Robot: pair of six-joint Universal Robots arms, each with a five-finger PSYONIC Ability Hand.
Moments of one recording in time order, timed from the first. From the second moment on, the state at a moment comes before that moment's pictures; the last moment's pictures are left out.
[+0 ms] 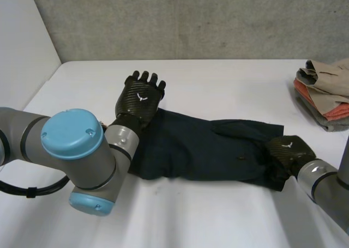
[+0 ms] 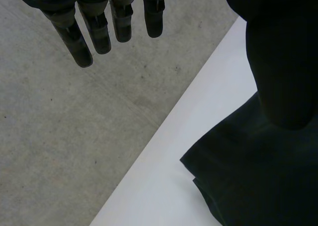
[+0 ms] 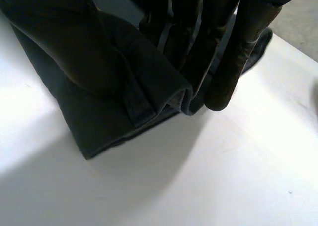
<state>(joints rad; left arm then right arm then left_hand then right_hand) 4.09 -2.08 -1.54 3.65 -1.65 3.72 1.76 -1.25 1.87 -0.10 1.39 2.69 0.19 0.20 0.21 0.20 0.05 0.90 1.17 1.16 1.18 0.95</state>
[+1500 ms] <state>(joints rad) 3.92 -2.14 -1.39 3.13 -1.72 3.25 1.94 -1.11 1.49 0.11 1.26 2.90 0.19 0.20 0.21 0.20 0.05 0.20 0.22 0.21 0.23 0.06</state>
